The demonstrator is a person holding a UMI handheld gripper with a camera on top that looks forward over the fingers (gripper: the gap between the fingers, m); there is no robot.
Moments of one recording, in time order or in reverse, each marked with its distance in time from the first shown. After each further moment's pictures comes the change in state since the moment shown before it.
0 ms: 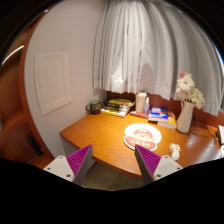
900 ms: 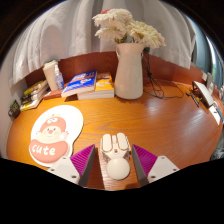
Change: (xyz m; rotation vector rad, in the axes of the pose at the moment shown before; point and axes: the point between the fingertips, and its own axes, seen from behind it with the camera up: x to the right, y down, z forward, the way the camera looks) arm 0.328 0.120 0.136 -0.279 0.493 0.342
